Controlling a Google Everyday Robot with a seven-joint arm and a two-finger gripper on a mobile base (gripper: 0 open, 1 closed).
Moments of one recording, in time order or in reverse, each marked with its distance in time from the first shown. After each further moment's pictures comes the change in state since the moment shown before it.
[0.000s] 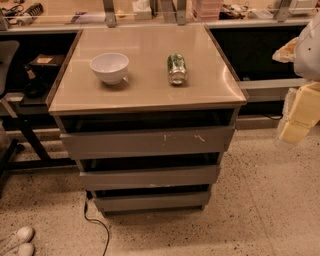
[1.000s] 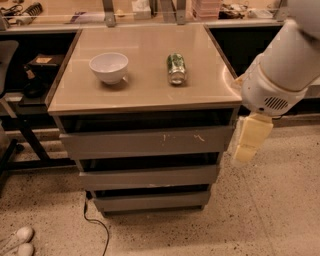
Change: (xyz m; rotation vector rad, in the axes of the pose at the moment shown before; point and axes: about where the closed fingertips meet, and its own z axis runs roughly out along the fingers) arm -0.036 0.015 0.081 -0.061 -0.029 -0.054
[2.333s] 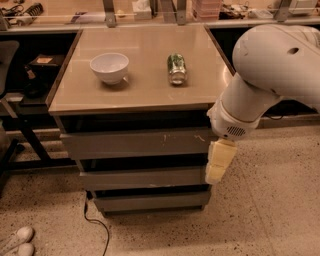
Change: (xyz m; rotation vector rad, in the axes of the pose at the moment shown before) arm -0.016 0.013 0.097 -0.105 -0.001 -0.013
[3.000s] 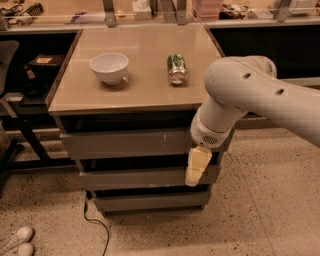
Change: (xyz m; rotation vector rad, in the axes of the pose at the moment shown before) arm -0.020 -0.017 0.071 -0.035 -0.017 0.035
